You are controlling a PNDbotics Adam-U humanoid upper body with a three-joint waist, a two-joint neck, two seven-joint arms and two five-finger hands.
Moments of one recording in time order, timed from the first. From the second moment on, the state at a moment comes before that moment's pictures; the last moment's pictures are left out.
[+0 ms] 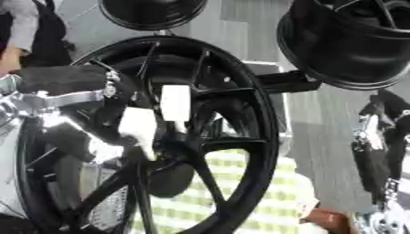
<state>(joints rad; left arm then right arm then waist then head) -0.82 0.88 -0.66 -1.99 -0.28 0.26 -0.54 0.00 -0.28 0.12 -1.98 0.21 -0.06 -0.61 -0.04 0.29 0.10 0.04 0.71</state>
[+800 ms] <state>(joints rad) -0.67 1.01 -0.26 -1.99 -0.06 0.17 -0.26 0.00 -0.28 0.11 -1.98 0.21 -0.06 -0.63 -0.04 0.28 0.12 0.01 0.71</state>
